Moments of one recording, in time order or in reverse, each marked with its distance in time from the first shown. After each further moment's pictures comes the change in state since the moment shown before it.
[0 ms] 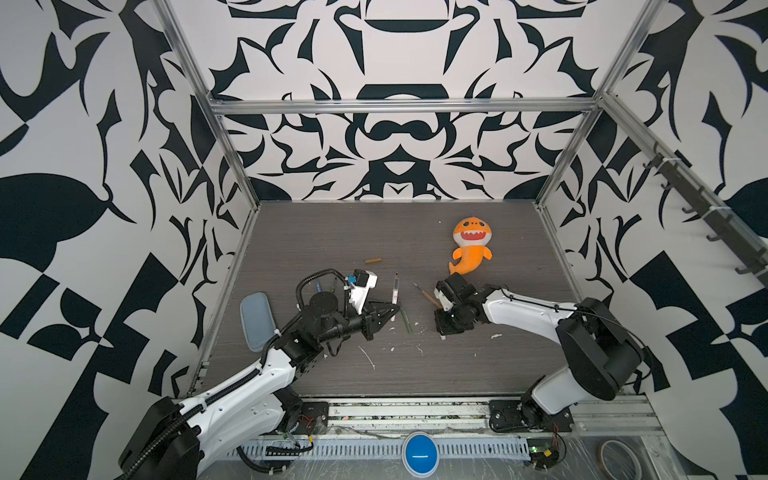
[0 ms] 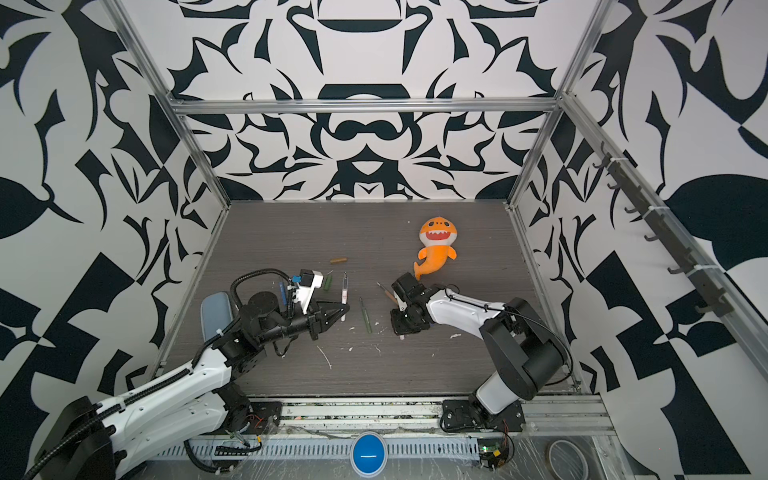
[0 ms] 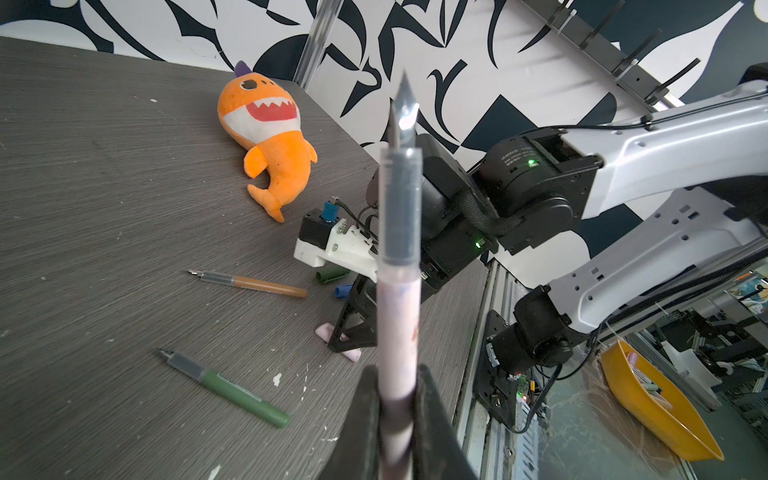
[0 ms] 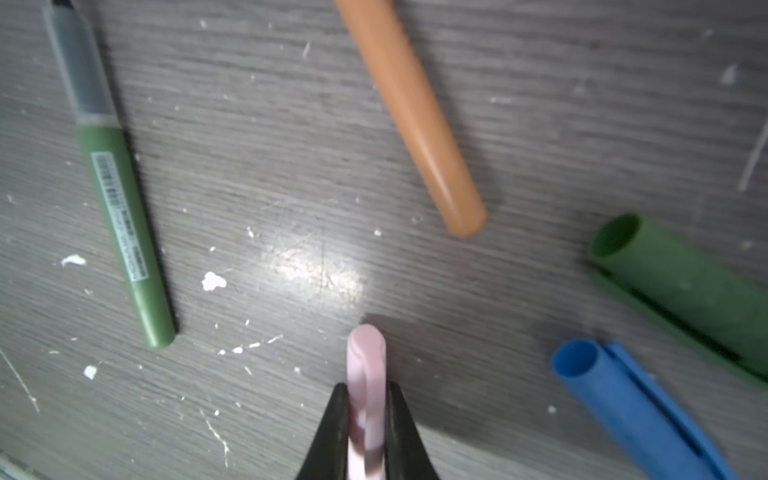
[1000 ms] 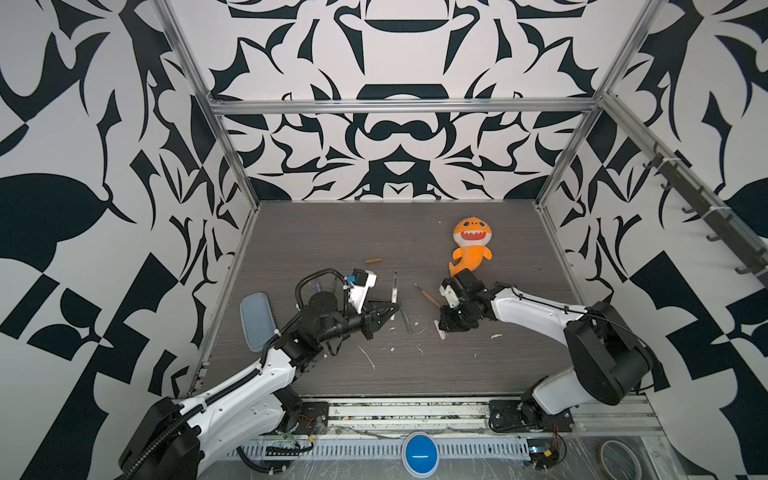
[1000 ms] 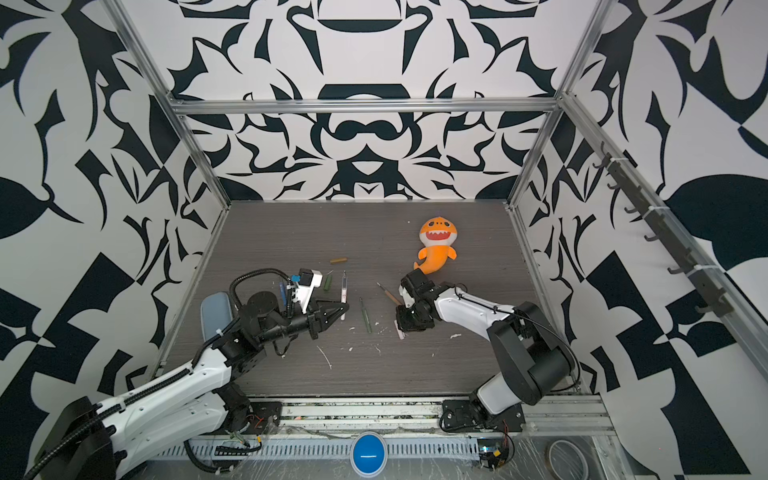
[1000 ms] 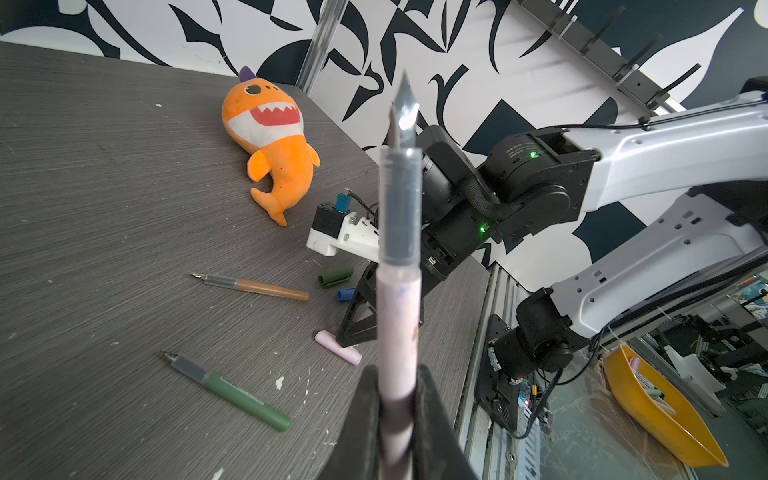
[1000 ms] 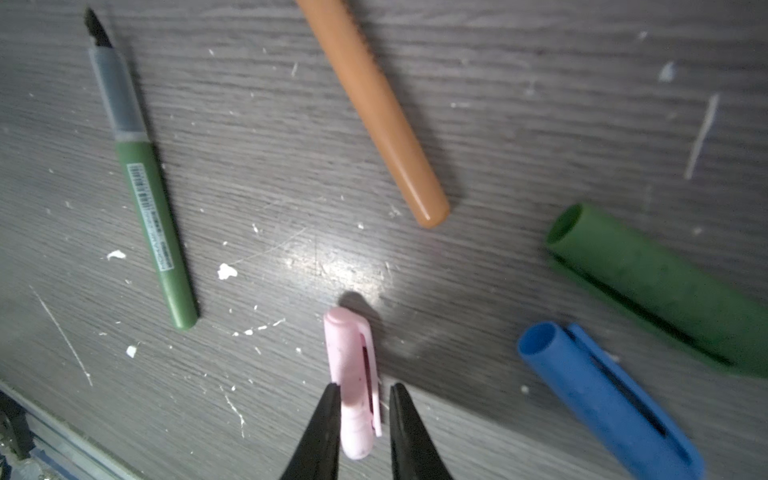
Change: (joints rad) left arm 0.005 0.001 0.000 0.011 -0.001 -0.007; right arm -0.088 -0.025 -0.019 0.000 -0.100 -0.026
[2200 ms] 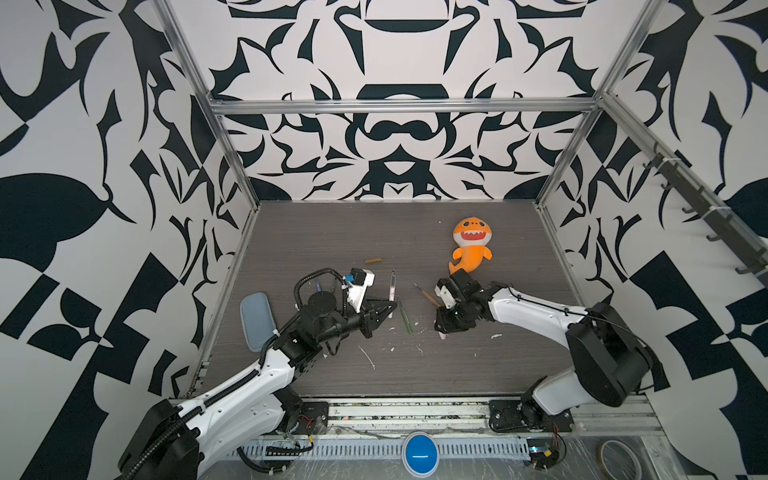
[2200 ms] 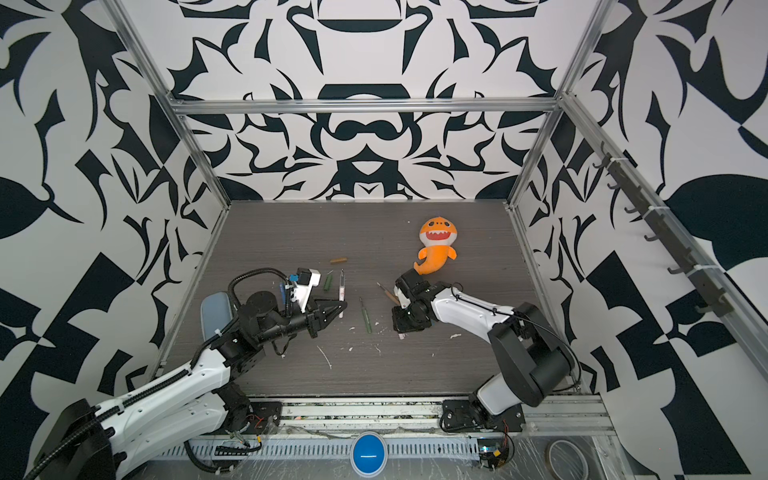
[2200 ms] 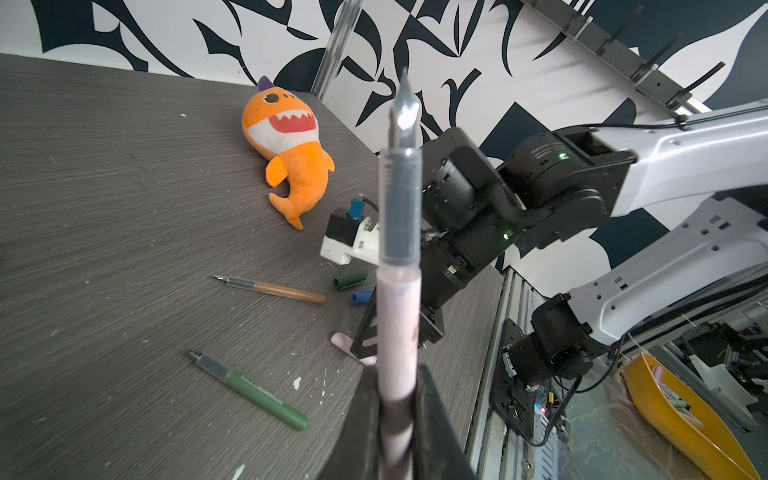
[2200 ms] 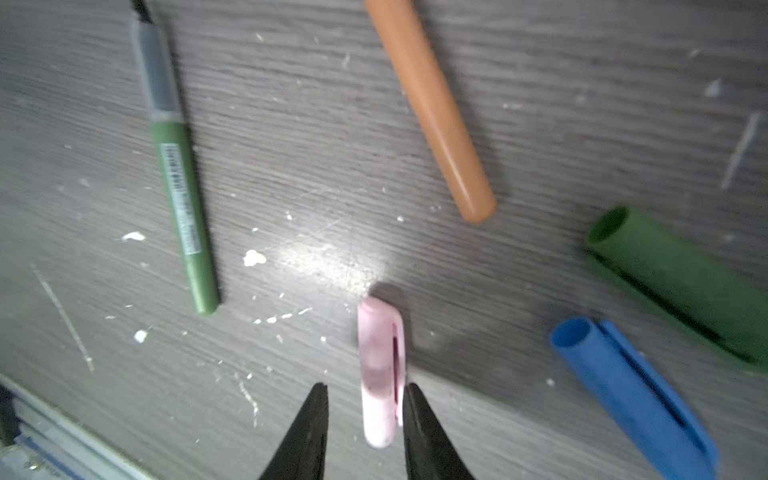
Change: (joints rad) left arm 0.014 -0.011 0.000 -0.016 -0.028 0.024; right arm 0.039 -0.042 0.032 -0.037 0.023 -0.016
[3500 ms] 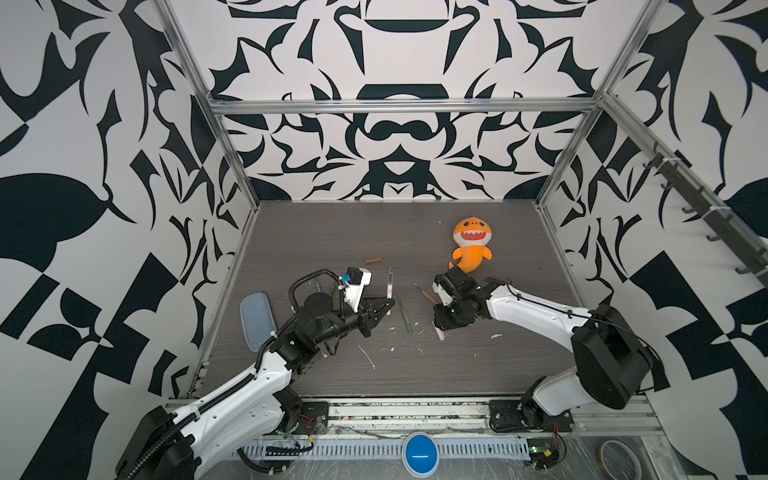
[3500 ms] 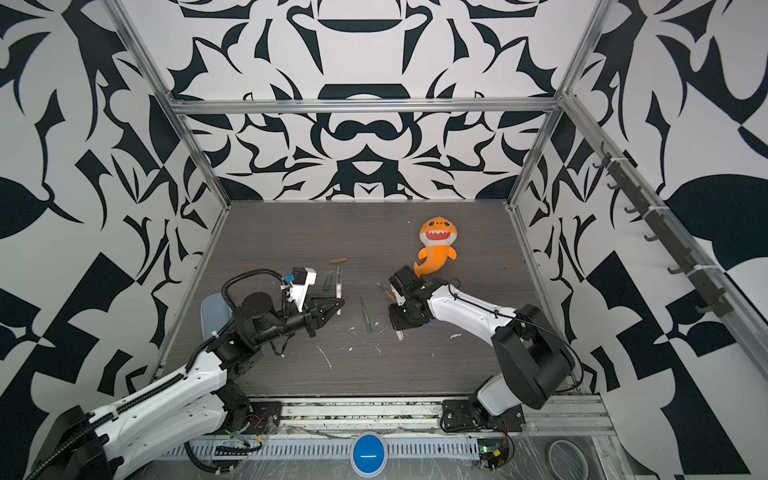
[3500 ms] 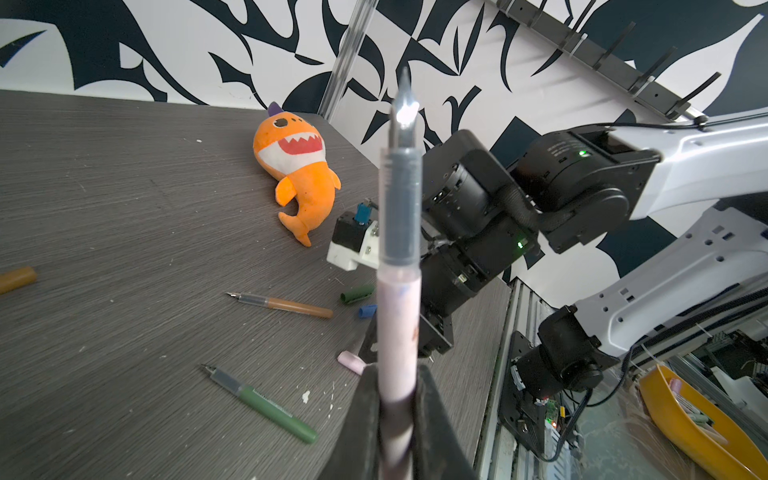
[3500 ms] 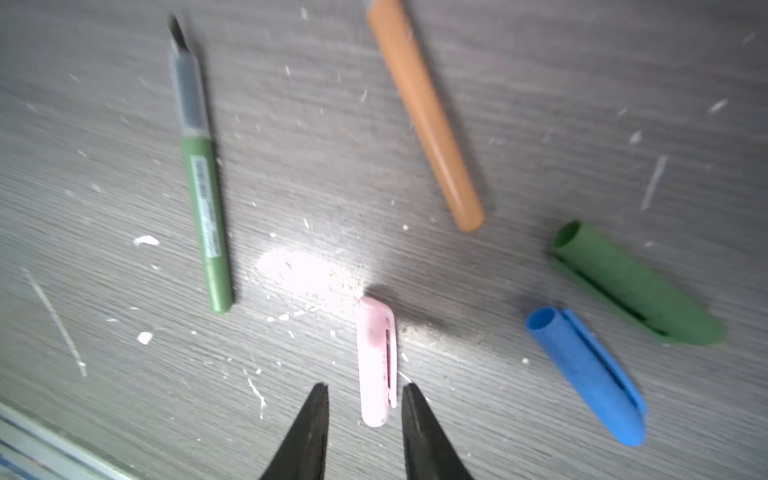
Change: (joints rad) left arm 0.001 -0.034 0.000 -0.005 -0.034 0.018; right arm 0.051 0.014 0.075 -0.076 0.089 0.005
